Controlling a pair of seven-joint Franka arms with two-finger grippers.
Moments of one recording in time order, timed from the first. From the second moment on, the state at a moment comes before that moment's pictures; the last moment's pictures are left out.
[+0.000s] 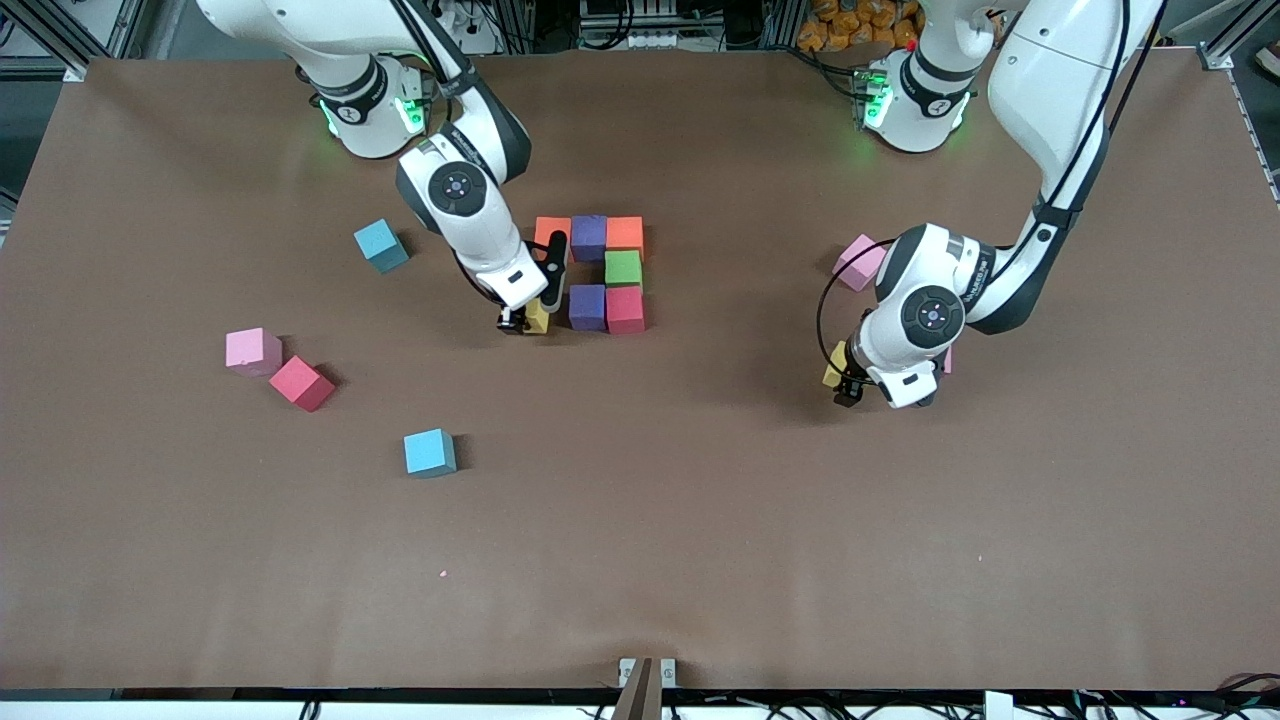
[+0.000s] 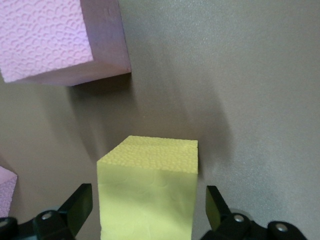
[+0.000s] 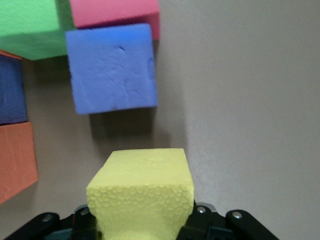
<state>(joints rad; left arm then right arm) -0.08 0.48 -0.27 -2.06 0.11 2.37 -1.64 0.58 0.29 0.08 -2.31 -0.01 2.64 -0.82</state>
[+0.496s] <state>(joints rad) -0.08 0.49 -0.26 -2.06 0.11 2.37 -1.64 0.62 0.31 0.08 -2.30 -0.01 2.64 -0.81</state>
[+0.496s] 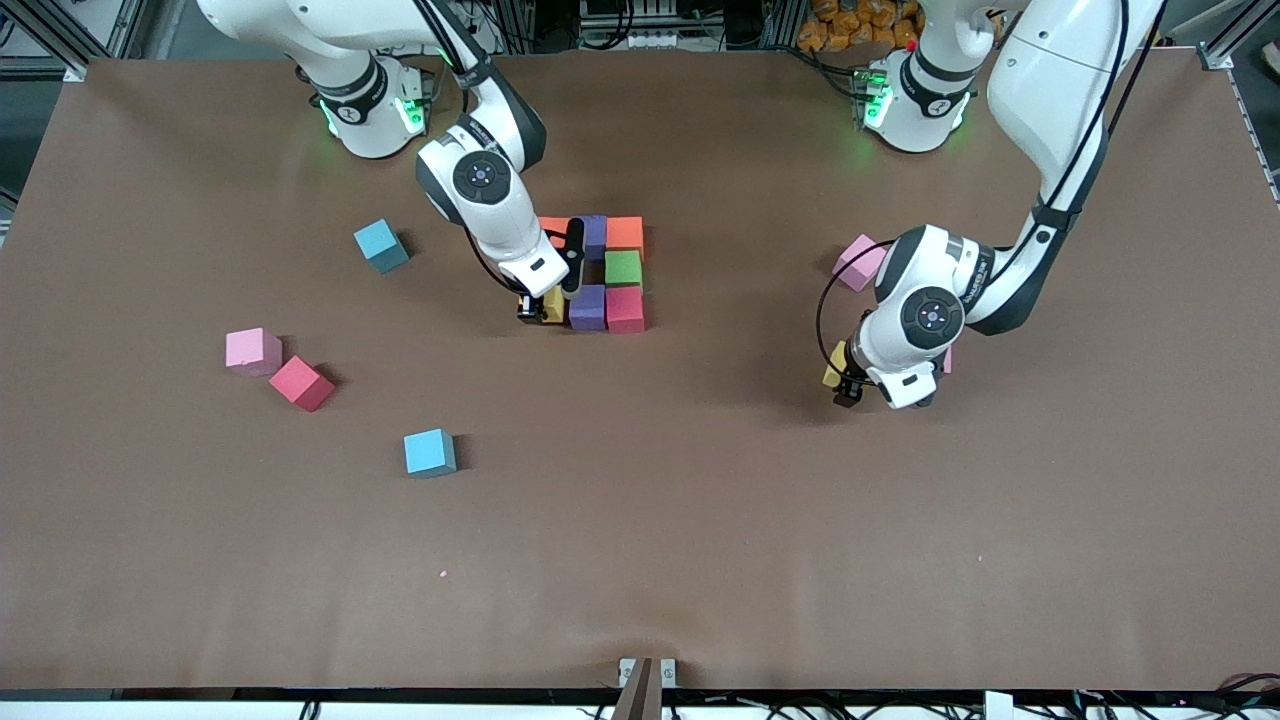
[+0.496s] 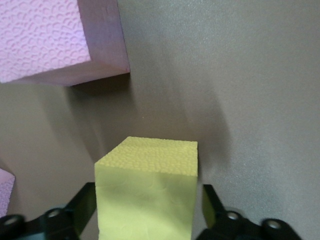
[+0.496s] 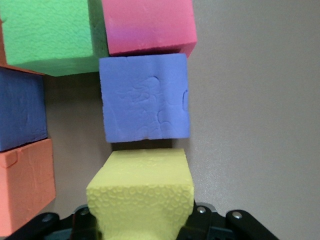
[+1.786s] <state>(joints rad) -0.29 0.54 -0.28 -1.75 0.15 2.30 -1.63 0.64 0.38 0.08 -2.25 -0.01 2.64 -0.78</state>
